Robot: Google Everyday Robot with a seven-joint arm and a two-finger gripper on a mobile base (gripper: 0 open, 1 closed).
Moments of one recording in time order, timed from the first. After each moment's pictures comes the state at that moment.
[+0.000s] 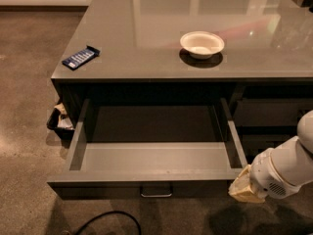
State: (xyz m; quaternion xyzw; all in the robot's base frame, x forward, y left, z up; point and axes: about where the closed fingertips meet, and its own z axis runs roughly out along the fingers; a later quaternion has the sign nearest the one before) arm 0.351 -0.212 0.704 -0.52 0.83 0.16 0.13
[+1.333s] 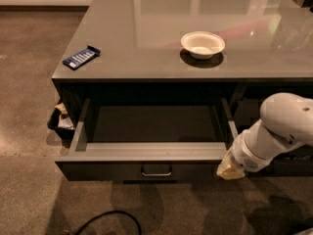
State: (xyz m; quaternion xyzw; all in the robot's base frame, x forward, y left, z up) arm 0.423 -0.205 0.668 -0.54 0.83 0.12 0.11
